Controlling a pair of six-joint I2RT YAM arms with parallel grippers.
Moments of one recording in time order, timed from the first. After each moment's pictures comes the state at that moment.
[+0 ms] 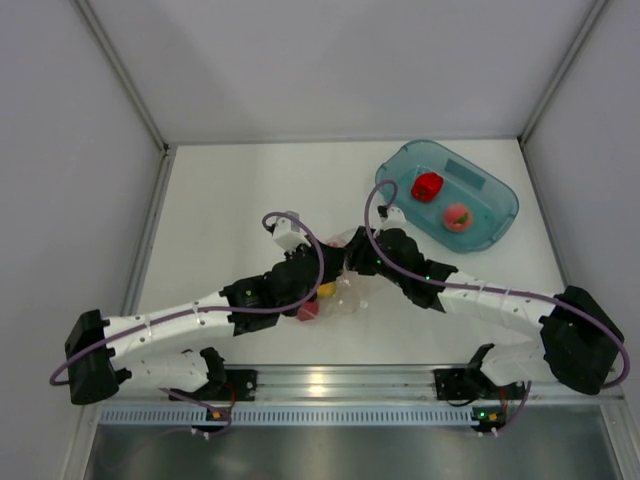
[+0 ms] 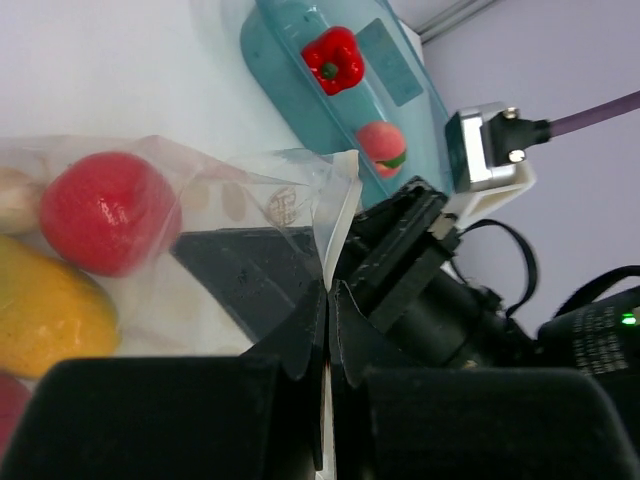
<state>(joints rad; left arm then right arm) -1.15 1.12 0.83 -0.04 -0.66 -1.07 0.86 1.29 0.71 0.16 0.15 0.81</state>
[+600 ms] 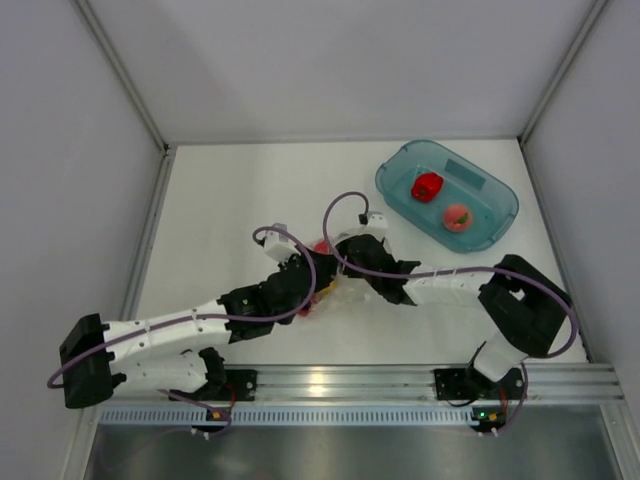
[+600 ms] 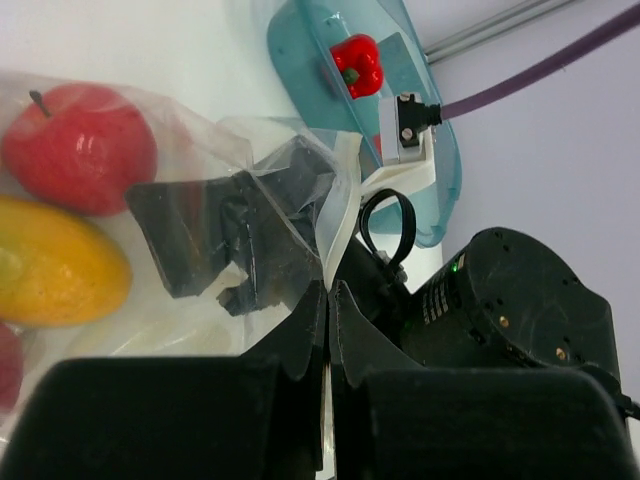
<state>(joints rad) -1.15 1.08 0.71 0.04 -0.68 -1.20 0.90 1.57 0.75 0.22 0.39 0.74</state>
